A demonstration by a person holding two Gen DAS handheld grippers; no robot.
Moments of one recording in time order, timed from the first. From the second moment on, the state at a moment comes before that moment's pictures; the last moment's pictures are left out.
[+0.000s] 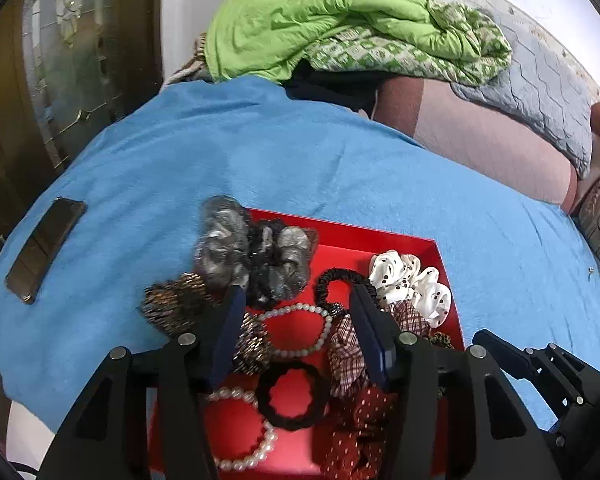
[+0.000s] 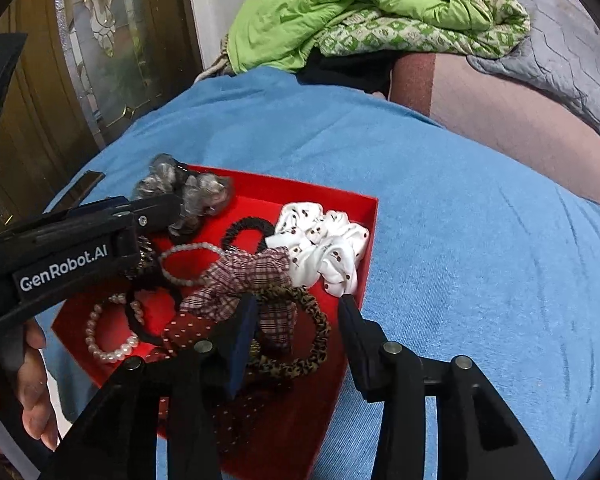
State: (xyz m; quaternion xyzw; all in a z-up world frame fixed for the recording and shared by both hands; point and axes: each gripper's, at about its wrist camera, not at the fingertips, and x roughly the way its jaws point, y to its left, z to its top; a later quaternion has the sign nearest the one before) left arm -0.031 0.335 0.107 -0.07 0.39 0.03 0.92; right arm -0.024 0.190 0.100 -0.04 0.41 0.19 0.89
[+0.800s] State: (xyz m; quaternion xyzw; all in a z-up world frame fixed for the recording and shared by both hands) left arm -0.138 0.317 0.156 -0.04 0.29 0.13 0.95; right arm -0.108 0.154 0.127 -0.02 0.41 0.18 0.89
